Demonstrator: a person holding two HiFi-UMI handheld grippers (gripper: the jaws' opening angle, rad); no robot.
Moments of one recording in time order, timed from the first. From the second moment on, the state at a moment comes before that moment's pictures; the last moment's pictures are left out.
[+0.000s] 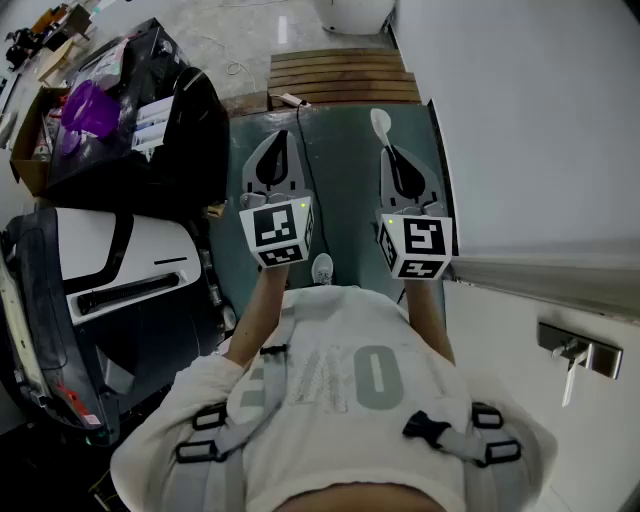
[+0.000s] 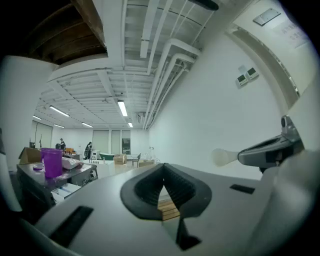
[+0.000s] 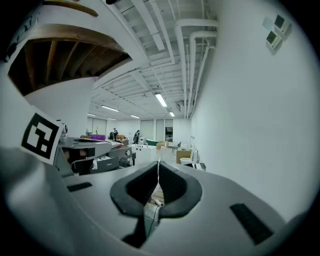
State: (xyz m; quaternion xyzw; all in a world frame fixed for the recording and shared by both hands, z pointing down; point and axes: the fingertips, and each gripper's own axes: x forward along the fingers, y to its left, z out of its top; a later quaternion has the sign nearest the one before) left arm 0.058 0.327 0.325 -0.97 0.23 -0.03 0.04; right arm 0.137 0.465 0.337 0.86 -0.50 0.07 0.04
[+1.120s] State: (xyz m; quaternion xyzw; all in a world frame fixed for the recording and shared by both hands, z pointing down) left arm 0.072 0.216 0.318 -0.97 0.25 0.00 0.04; right arm 0.171 0.360 0.335 0.85 -0.52 0.07 -0.02
